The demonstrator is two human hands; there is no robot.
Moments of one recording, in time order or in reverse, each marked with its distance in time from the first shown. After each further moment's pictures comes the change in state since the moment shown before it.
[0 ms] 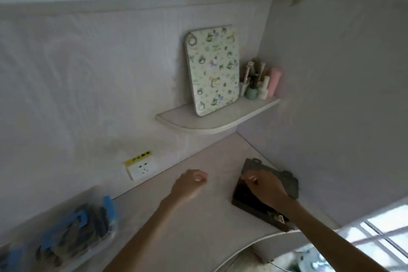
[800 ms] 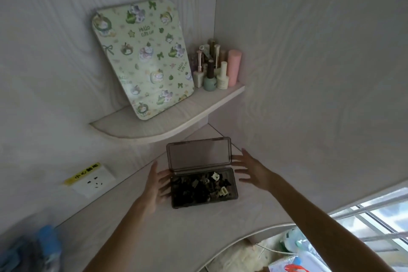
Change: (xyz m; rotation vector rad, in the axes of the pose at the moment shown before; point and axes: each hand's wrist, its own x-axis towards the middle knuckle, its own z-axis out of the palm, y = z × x) left_hand 0.070 0.001 0.047 -0.889 0.034 -0.493; right_hand 0.073 0.102 -0.014 1.111 -0.318 0.475
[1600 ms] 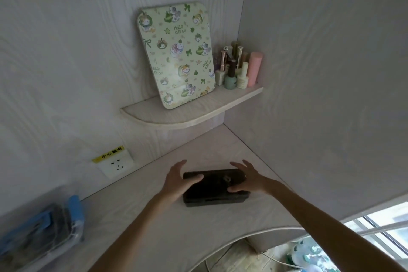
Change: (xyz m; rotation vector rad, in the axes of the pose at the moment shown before) left_hand -0.039 -0.014 0.008 0.753 0.042 0.361; right_hand -0.001 0.020 0.026 -0.904 -0.126 -0.204
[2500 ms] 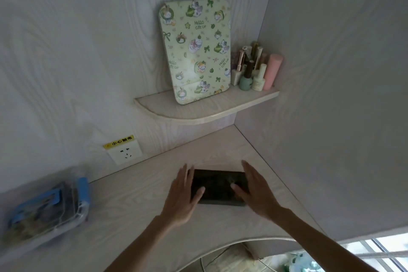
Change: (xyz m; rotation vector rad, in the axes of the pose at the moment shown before) left_hand -0.021 -0.045 0.037 0.484 0.099 0.218; right_hand -0.015 0.016 0.030 -0.325 0.317 -0.230
